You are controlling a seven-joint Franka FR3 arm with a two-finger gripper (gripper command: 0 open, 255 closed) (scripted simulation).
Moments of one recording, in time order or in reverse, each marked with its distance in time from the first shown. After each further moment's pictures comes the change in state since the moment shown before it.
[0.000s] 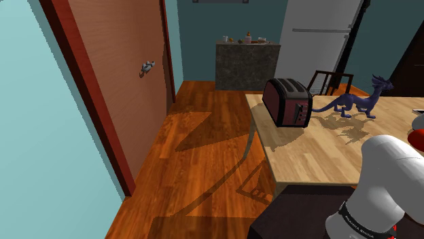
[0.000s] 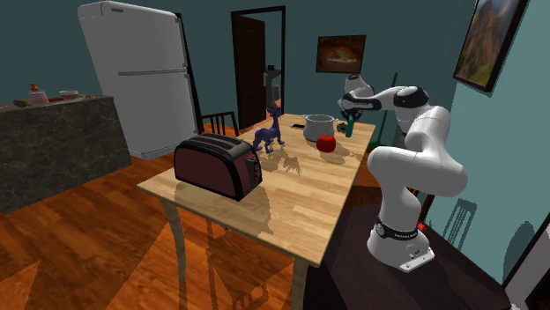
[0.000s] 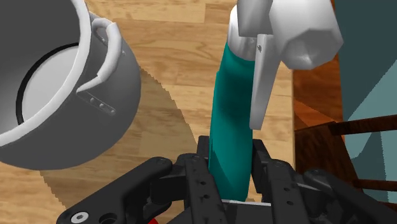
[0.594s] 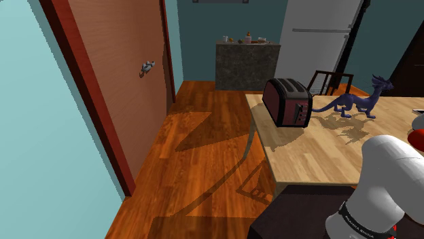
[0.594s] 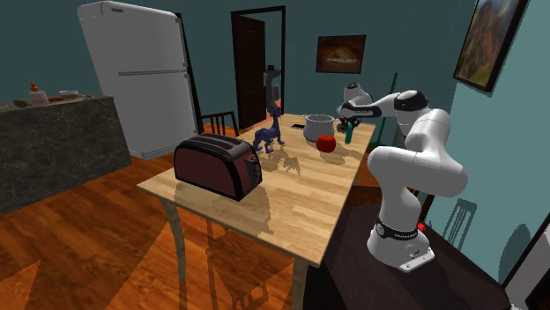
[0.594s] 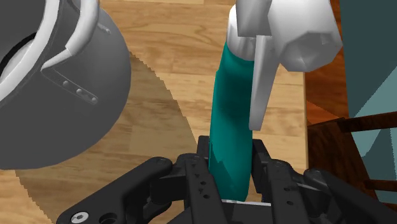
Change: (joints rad) arm -0.014 -0.043 -0.039 -0.047 -0.043 0.064 0.048
